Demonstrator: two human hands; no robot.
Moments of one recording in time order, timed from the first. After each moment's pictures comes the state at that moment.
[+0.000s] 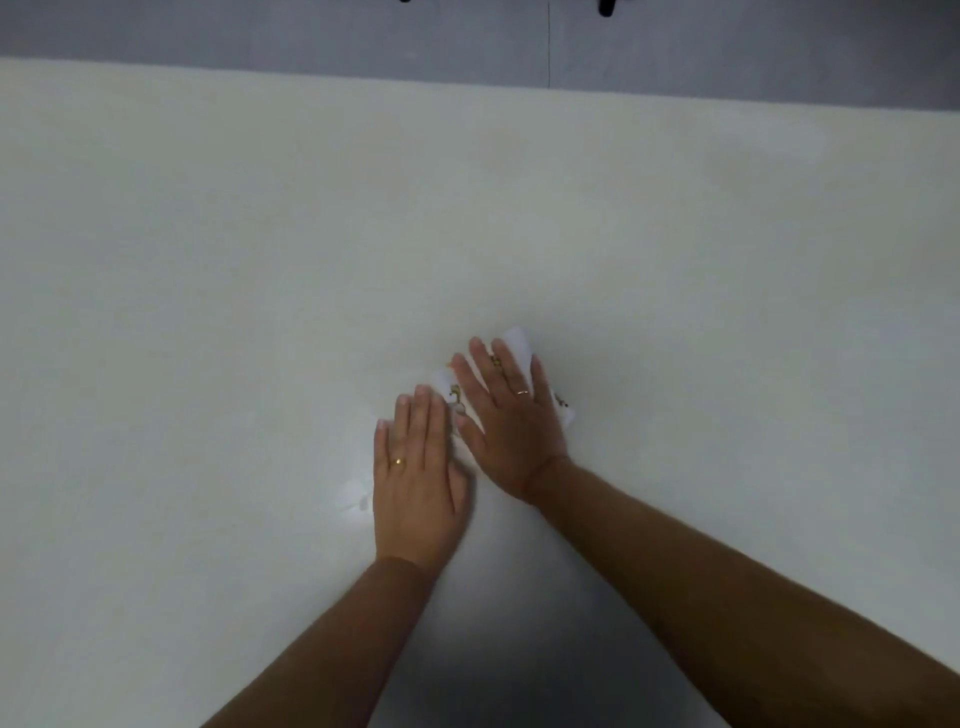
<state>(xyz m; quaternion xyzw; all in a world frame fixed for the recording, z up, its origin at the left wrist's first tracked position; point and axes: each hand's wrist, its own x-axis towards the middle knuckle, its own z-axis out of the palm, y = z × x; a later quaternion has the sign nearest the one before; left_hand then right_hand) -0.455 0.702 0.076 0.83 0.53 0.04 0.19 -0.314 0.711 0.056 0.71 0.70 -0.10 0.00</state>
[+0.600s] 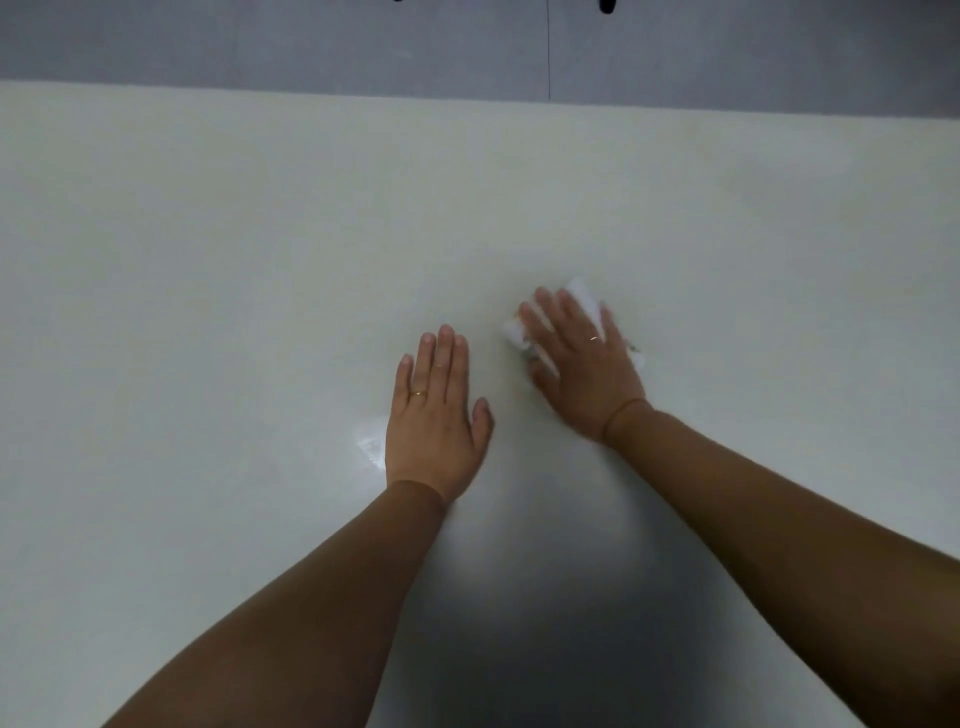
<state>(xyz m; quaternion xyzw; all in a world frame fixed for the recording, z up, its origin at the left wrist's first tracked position) -0.410 0.796 0.045 0.86 0.49 0.00 0.13 -0.211 0.771 0.052 0.72 0.68 -0.10 0.02</state>
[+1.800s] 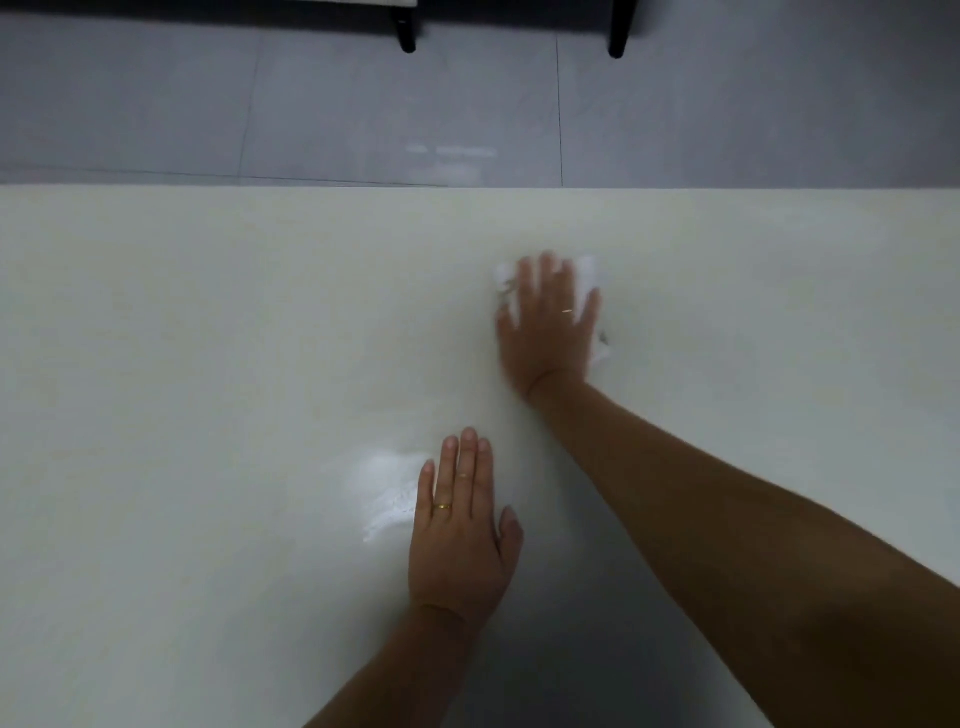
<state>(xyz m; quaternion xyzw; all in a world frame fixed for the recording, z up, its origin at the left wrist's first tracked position) -0.409 0.799 0.050 0.85 0.49 0.03 0.18 -0.236 0.931 0.042 0.86 0.51 -0.09 0.00</state>
